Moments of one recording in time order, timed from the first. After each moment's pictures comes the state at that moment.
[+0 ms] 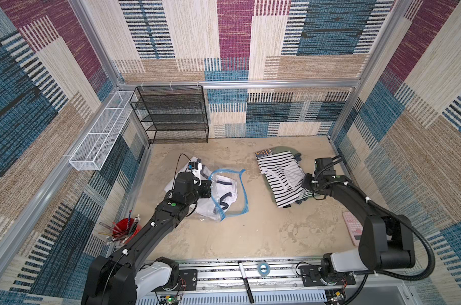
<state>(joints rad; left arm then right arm) -0.35 1.13 0.70 -0.08 0.15 -0.41 0.03 1.37 0.86 -0.47 -0.02 0.44</state>
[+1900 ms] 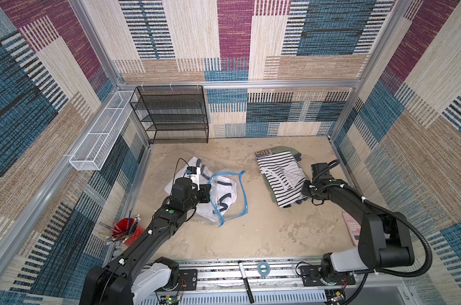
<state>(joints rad) -0.35 1.04 0.62 -0.06 0.16 -0.42 0.04 1.46 0.86 -0.46 0.07 0.38</state>
